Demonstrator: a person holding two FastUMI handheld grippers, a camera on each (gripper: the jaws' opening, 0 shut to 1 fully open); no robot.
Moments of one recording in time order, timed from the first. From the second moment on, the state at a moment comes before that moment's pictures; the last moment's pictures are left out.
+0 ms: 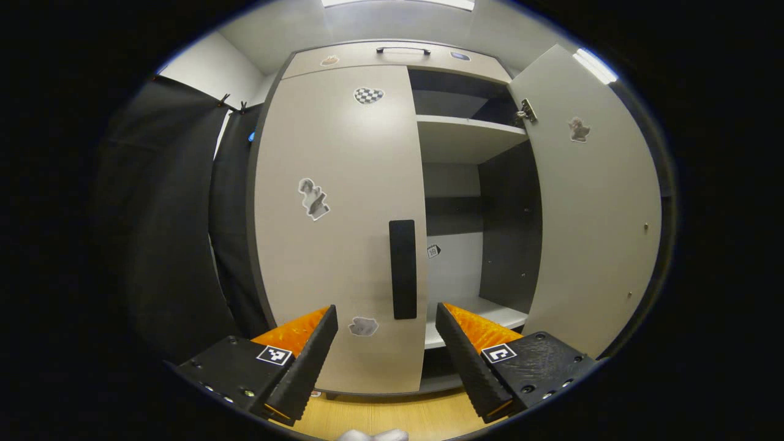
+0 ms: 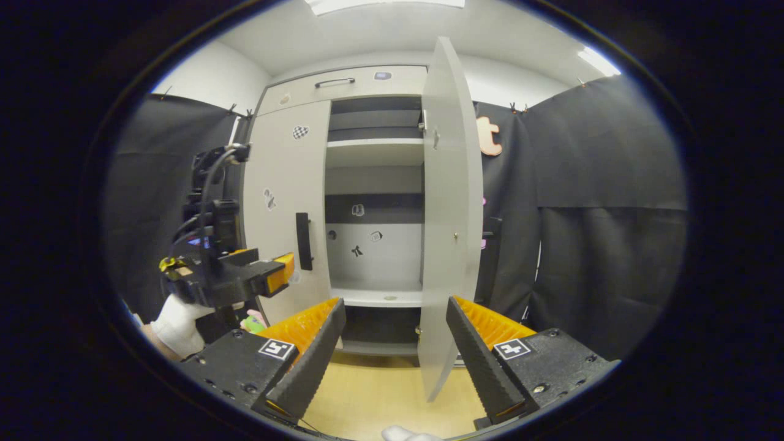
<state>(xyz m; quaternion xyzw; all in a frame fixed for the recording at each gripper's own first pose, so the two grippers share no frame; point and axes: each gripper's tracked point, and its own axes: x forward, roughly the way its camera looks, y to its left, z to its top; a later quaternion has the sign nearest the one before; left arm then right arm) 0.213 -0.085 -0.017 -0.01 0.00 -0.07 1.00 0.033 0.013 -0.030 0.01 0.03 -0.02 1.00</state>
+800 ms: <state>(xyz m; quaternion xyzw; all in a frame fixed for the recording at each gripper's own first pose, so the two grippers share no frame) 0.308 -0.103 -0.021 -0.01 0.01 -0.06 1.00 0.048 0.012 -0.036 0.00 0.05 -0.02 1.00</state>
